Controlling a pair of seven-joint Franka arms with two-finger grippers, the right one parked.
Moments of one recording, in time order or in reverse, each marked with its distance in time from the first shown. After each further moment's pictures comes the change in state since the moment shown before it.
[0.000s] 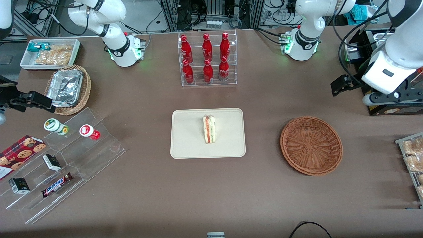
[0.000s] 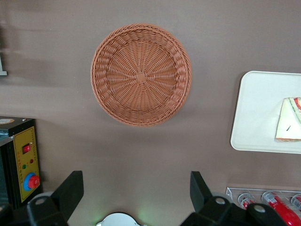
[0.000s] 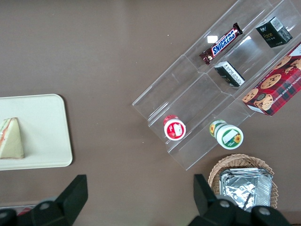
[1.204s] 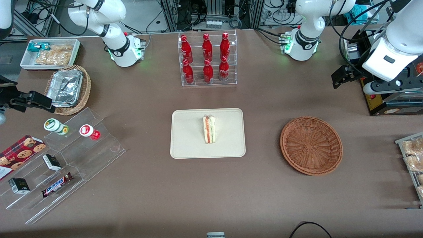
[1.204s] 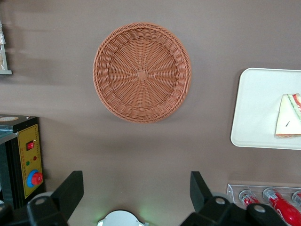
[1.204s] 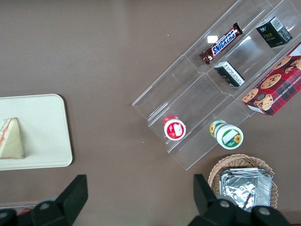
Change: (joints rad) arm -0.001 -0.048 -0.003 -0.031 -0.001 -0.001 0.002
